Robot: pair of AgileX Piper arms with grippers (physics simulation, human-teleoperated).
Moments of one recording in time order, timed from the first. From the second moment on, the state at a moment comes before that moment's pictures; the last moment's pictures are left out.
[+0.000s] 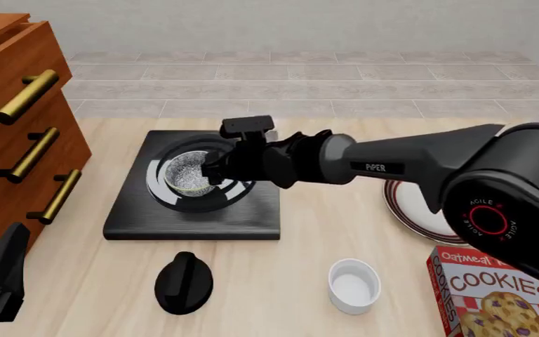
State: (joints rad) left arm 0.00 0.00 0.00 0.00 0.00; right arm 0.72 2.16 -1.49 0.06 0.27
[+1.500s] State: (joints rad) left arm 0.00 0.00 0.00 0.00 0.00; right arm 0.67 1.82 -1.22 0.05 0.22
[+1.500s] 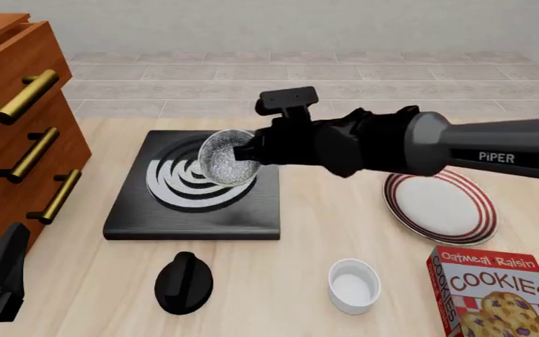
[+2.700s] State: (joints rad) left arm 0.00 0.00 0.00 0.00 0.00; right arm 0.44 1.62 -0.97 -0.03 0.19
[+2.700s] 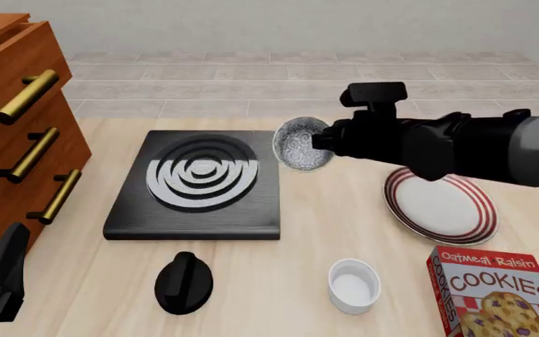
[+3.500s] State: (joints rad) left arm 0.00 0.00 0.00 0.00 0.00; right arm 0.19 1.58 -0.86 -0.12 0.17
